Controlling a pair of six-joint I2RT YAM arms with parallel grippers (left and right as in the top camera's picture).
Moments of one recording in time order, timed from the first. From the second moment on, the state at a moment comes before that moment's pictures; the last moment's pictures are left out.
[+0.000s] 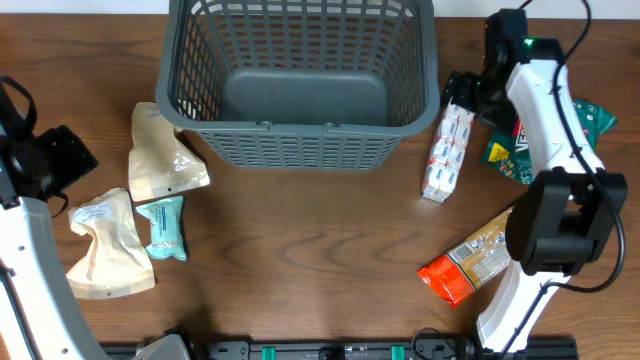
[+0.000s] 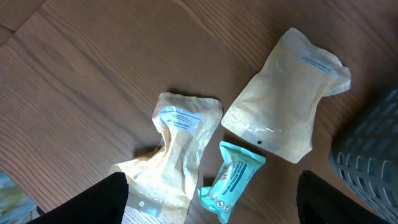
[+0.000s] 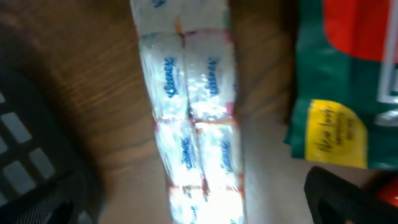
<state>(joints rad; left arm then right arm) 0.43 1.35 1.57 -1.29 -0.12 -0.25 -0.02 2.06 1.81 -1.12 0.00 0.47</state>
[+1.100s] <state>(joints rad) 0.43 1.35 1.57 -1.29 -0.11 -0.25 -0.02 2.05 1.46 -0.80 -0.01 0.49</state>
